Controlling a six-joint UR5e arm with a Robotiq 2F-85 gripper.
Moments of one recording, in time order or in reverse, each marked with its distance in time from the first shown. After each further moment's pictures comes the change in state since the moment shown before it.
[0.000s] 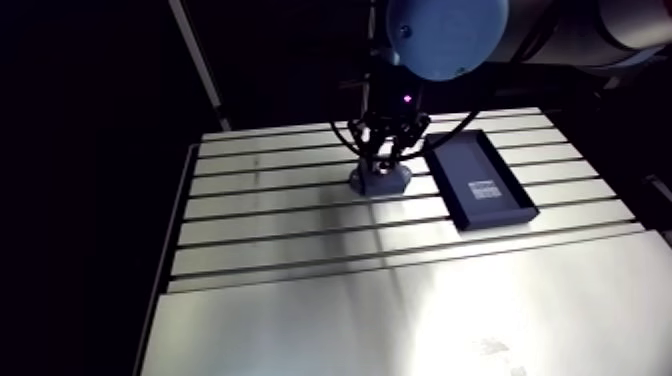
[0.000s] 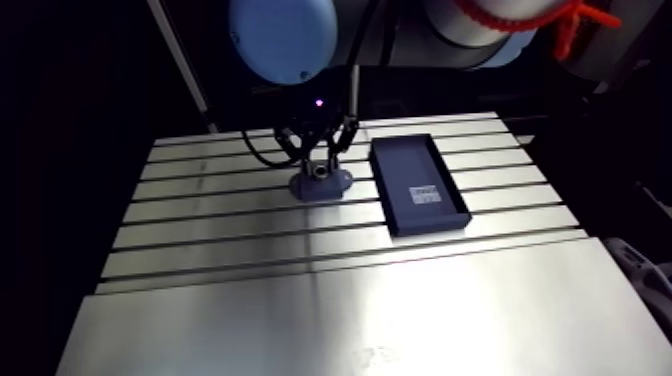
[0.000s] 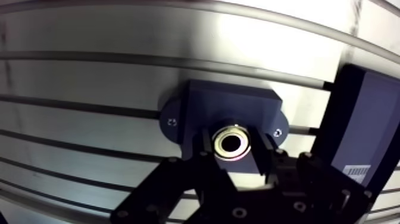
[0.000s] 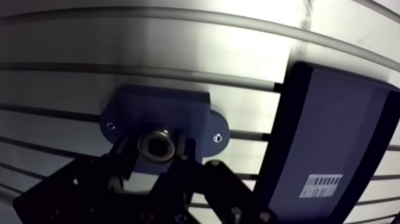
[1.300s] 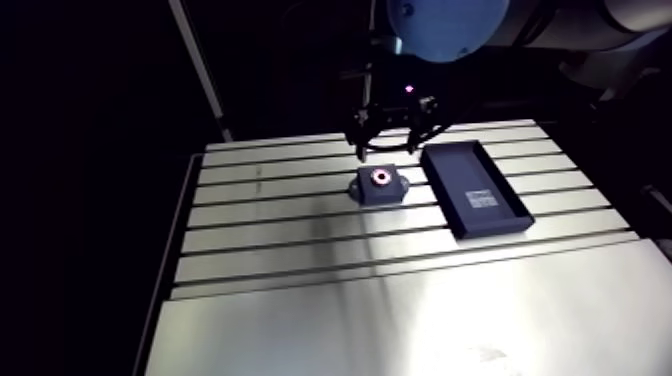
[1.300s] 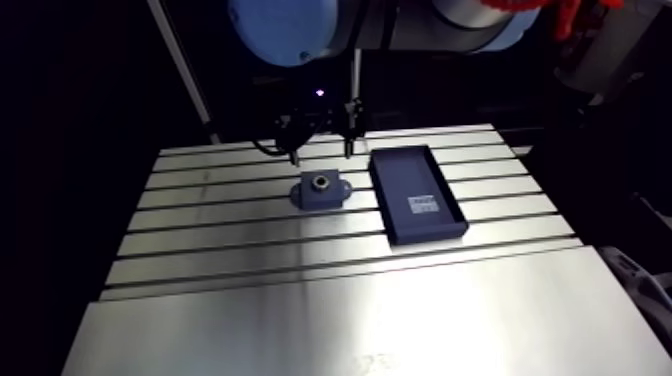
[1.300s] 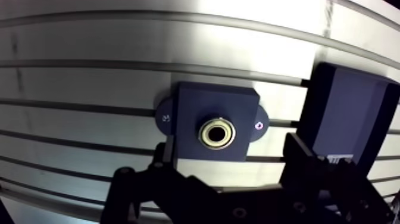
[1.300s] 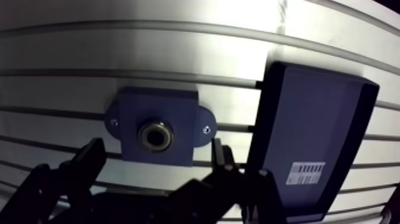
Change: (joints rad) arm 0.001 -0.040 -0.037 0.049 -0.019 0.029
